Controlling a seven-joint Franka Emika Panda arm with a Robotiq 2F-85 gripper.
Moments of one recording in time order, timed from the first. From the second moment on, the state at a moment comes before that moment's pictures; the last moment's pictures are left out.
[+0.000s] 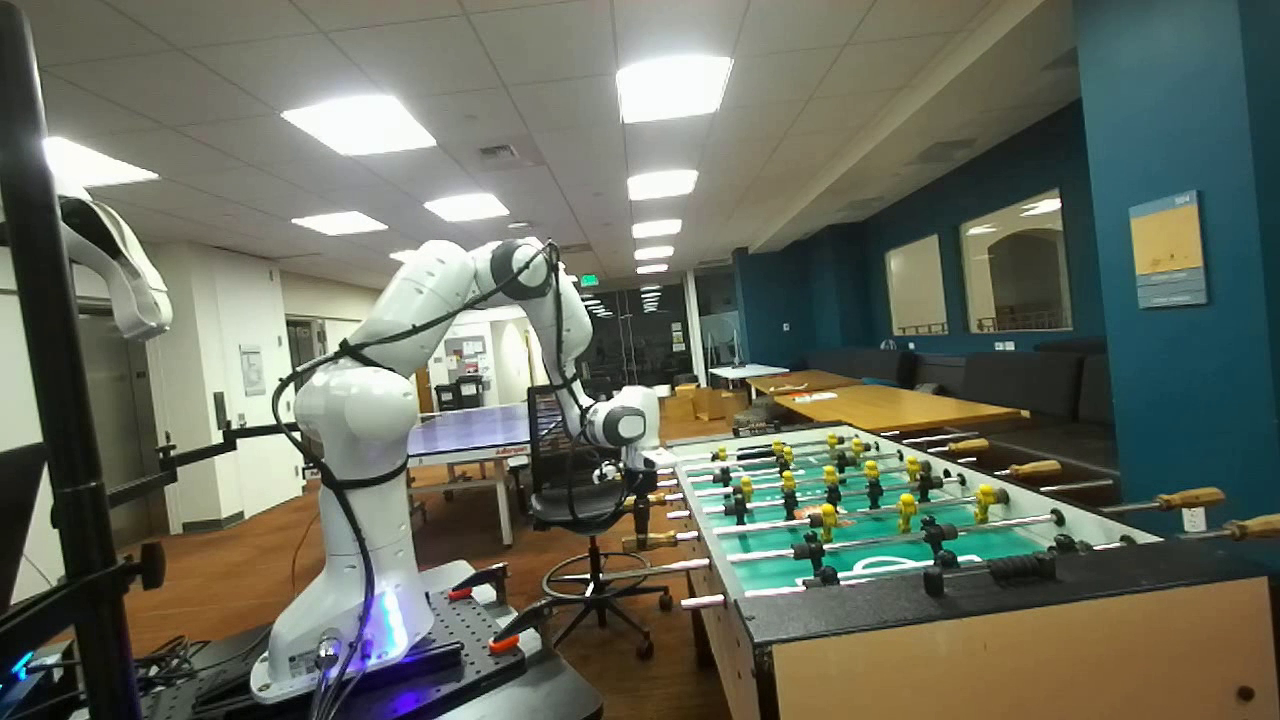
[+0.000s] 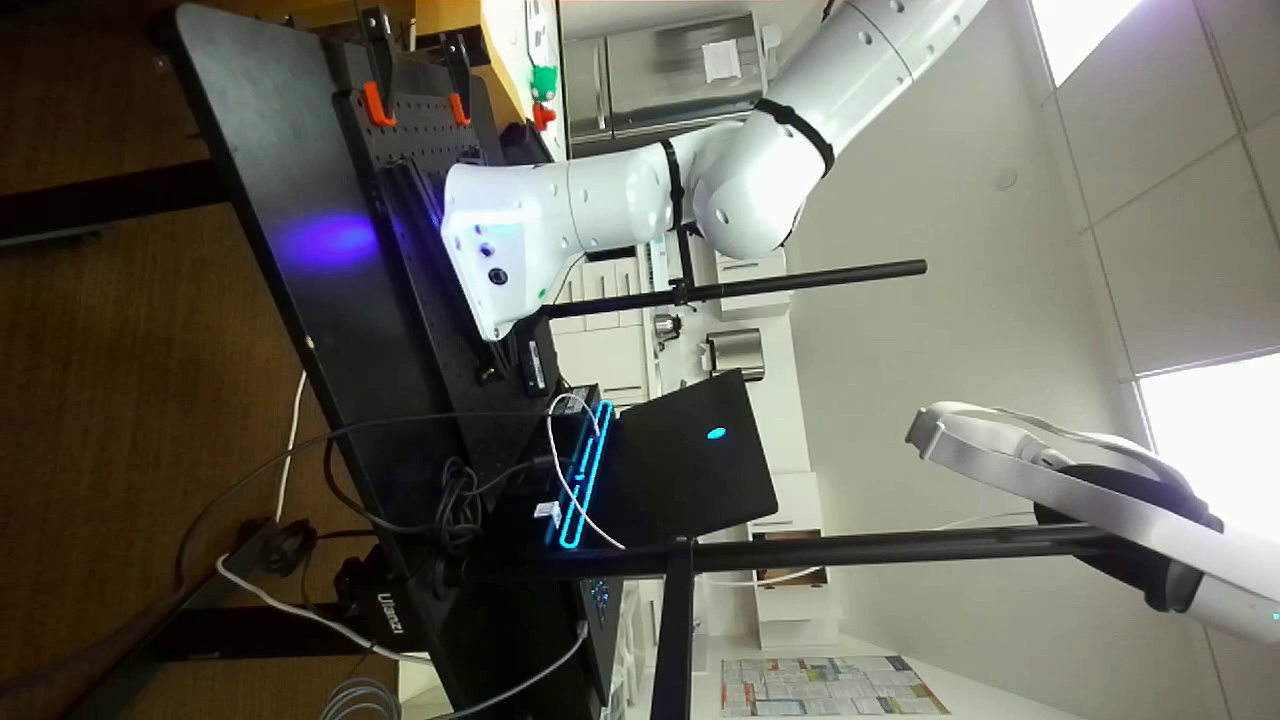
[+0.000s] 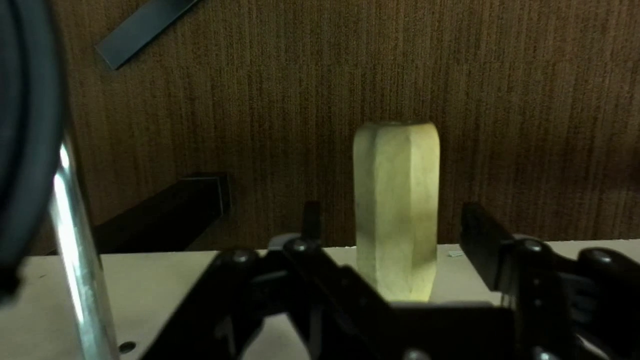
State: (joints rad) arm 0.22 0.69 -0.02 -2.03 0.07 2.62 0.77
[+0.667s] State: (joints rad) arm 0.22 0.70 -0.02 -2.02 0.07 2.63 0.74
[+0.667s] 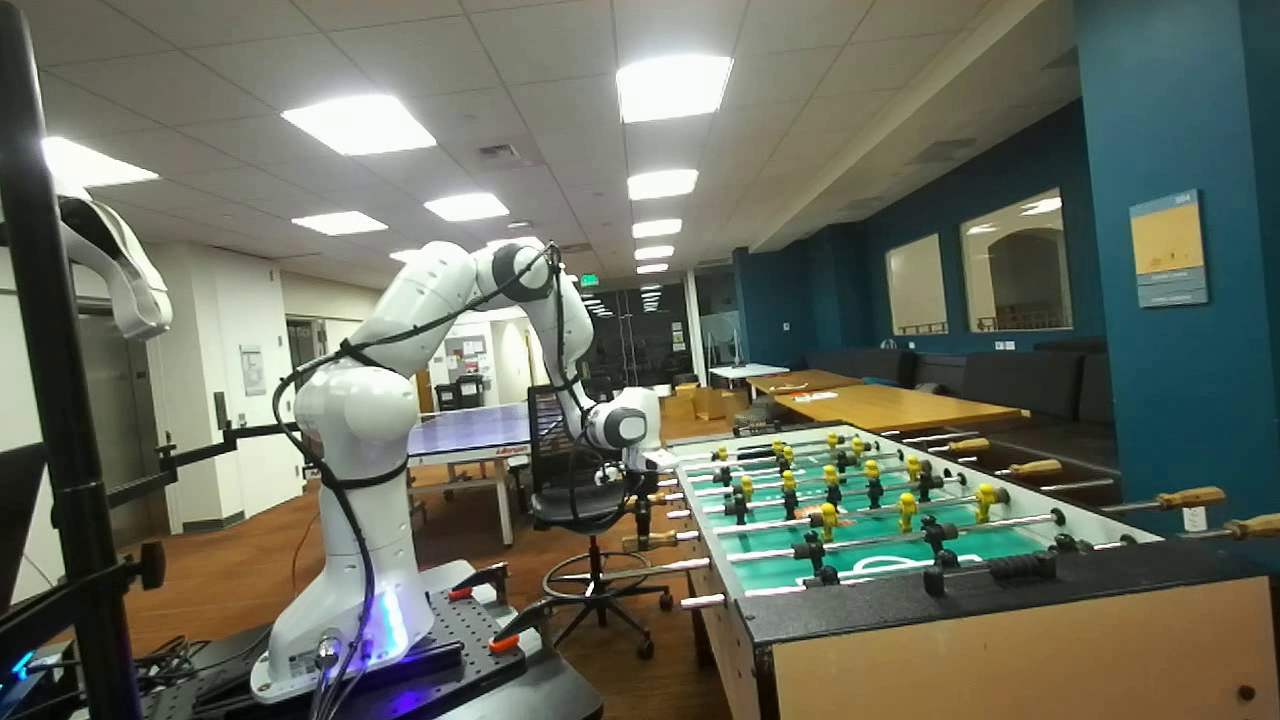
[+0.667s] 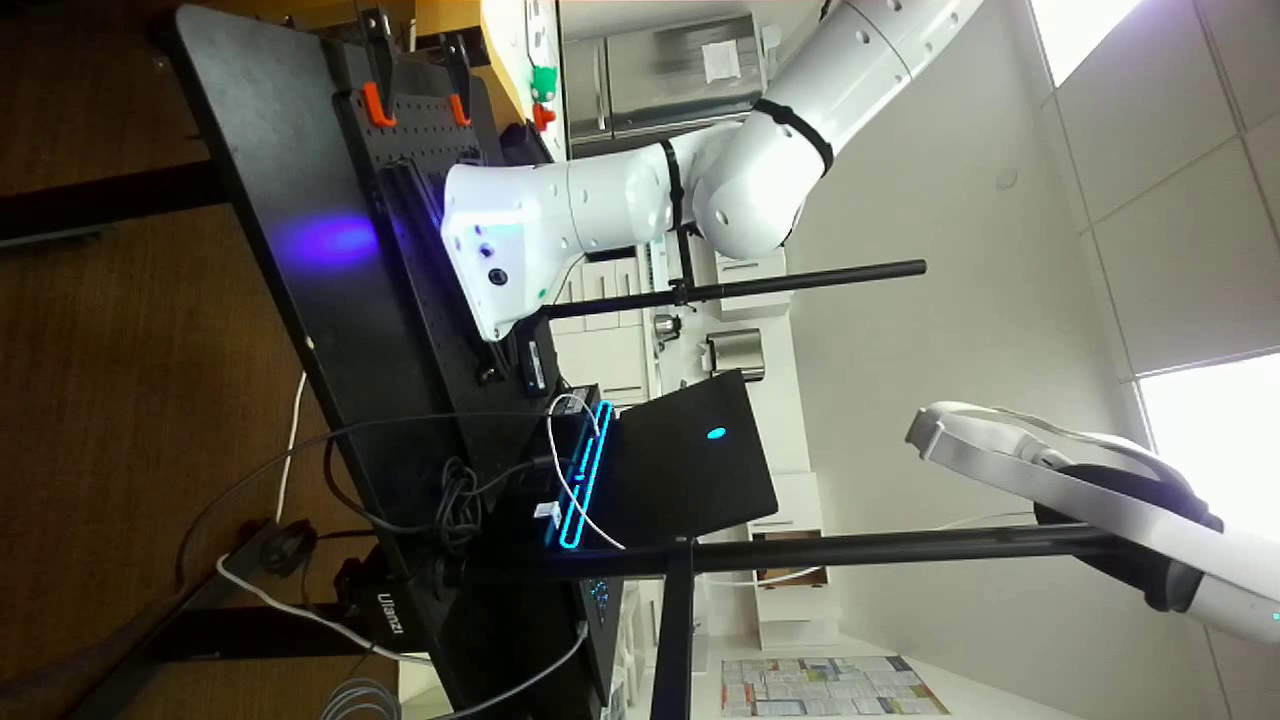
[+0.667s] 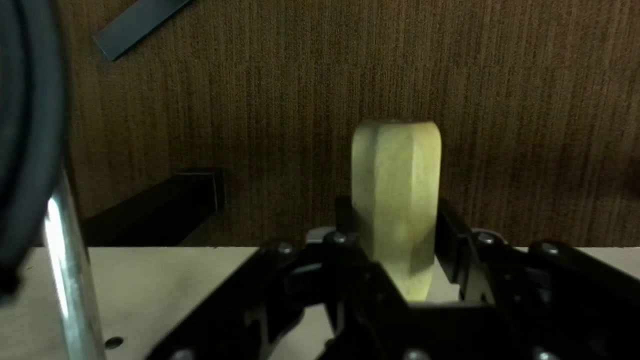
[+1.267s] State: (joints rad) arm 0.20 0.68 0.01 -2.05 0.10 2.63 0.69
